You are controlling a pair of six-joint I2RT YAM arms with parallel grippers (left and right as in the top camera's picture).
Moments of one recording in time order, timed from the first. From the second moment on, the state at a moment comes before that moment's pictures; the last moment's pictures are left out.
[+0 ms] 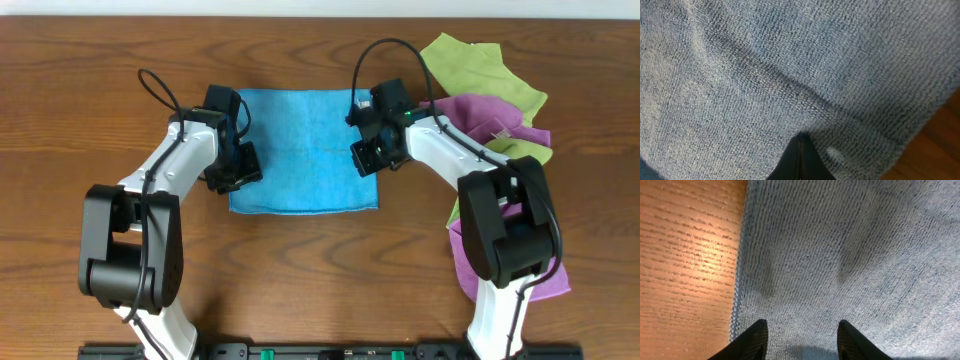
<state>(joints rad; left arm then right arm) -0.17 1.89 1.25 -0.86 0.20 -0.48 0.34 2.09 1.38 -0.61 -0.31 -0.08</state>
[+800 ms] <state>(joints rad) -0.13 1.59 1.25 -1.01 0.12 -0.35 0.34 1.92 1.62 -1.12 -0.41 -0.08</state>
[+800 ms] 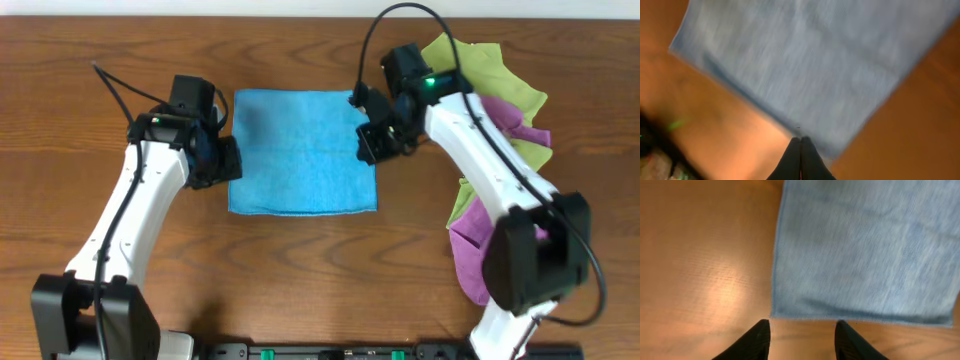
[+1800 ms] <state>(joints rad) -0.13 1.59 0.91 -0.76 0.18 -0.40 0.25 1.88 1.11 -0.91 -0.58 -0.06</state>
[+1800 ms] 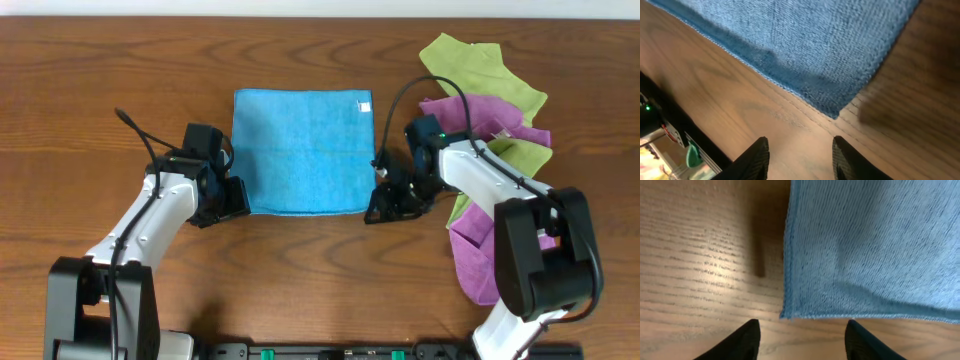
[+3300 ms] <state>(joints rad) -0.13 1.59 0.82 -0.56 0.20 -0.51 0.25 1.87 1.04 -0.73 -0.53 0.24</state>
